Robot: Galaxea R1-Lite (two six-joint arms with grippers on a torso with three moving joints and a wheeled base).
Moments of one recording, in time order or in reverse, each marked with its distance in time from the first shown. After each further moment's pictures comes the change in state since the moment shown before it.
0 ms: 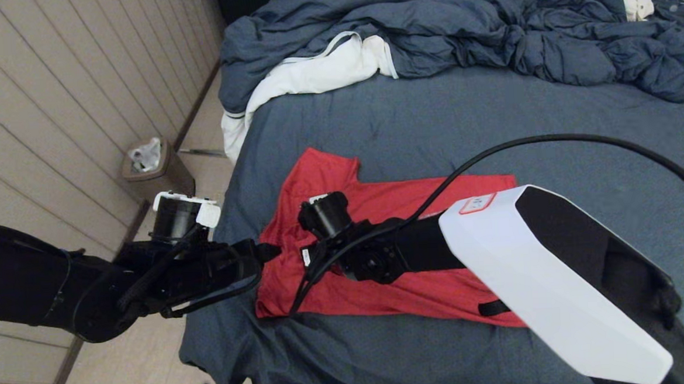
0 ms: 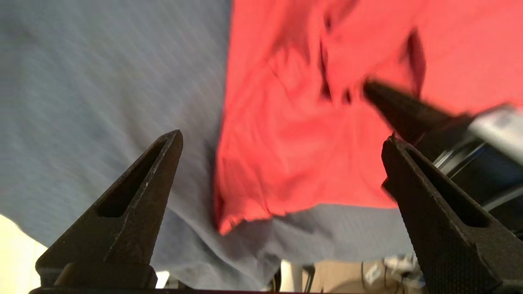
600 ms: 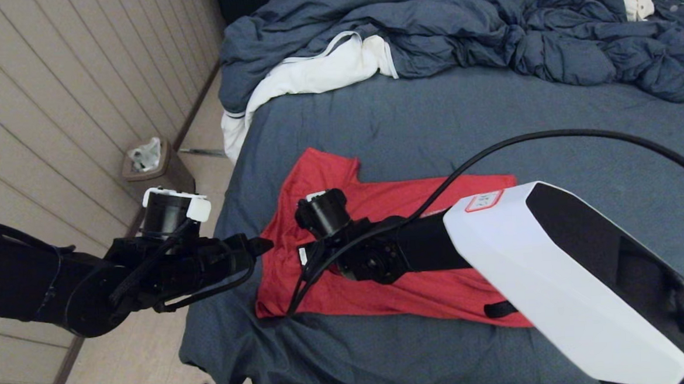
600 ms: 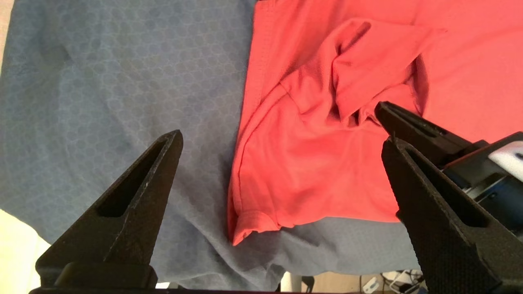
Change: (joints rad) left arm 0.027 -0.007 -0.005 0.000 -0.001 0.000; right arm 0.014 -0.029 0.014 -0.003 -0.002 0.002
